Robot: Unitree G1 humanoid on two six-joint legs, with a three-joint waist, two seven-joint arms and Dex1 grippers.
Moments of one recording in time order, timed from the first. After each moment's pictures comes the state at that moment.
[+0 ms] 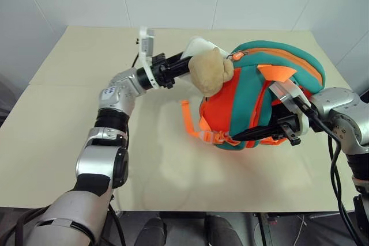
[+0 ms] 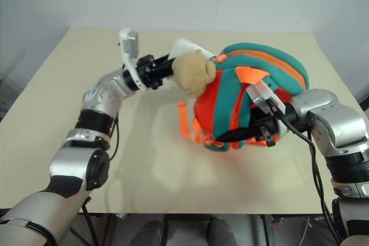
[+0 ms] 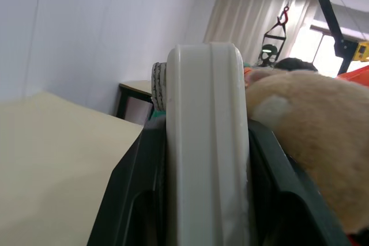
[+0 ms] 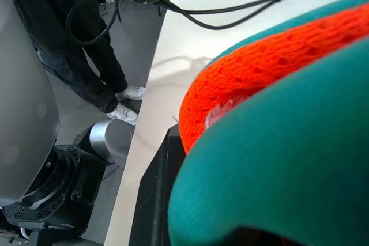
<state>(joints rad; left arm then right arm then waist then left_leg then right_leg) -1.18 0.23 0.14 0.87 -0.51 0.31 -1.19 -0.70 -0.91 0.11 -0.08 0.67 0.66 1.54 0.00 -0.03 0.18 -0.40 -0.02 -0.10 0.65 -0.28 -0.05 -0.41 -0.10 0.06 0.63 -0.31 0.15</state>
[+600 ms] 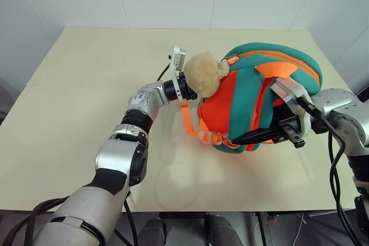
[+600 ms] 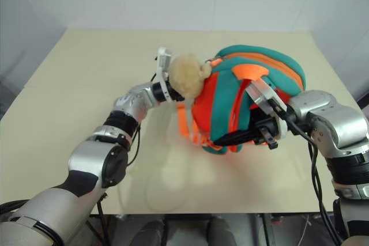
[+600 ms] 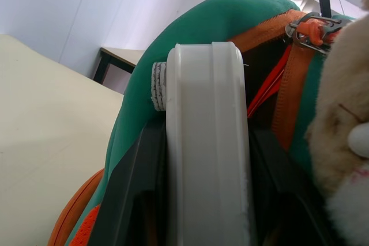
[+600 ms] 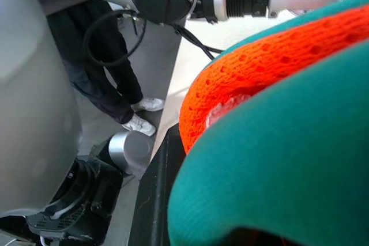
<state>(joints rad) -1.25 0.10 0.15 1.10 -0.42 0.26 -1.17 -0.70 -0.95 0.12 -0.12 0.77 0.67 1.54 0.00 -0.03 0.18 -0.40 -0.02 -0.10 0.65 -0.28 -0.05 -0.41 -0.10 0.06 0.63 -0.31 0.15</state>
